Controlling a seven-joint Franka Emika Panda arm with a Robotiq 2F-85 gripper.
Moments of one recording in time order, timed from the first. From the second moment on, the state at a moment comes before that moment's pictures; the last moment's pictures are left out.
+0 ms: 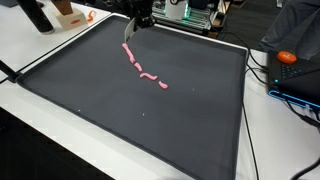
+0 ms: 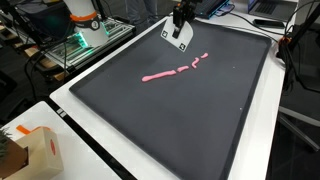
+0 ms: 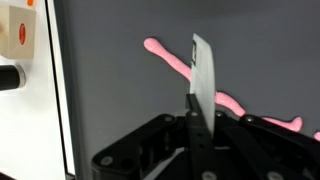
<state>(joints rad) 0.18 0.25 0.06 -1.95 -0.43 1.90 0.50</state>
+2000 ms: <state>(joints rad) 0.25 0.43 0.15 -1.77 -0.25 2.00 0.18</state>
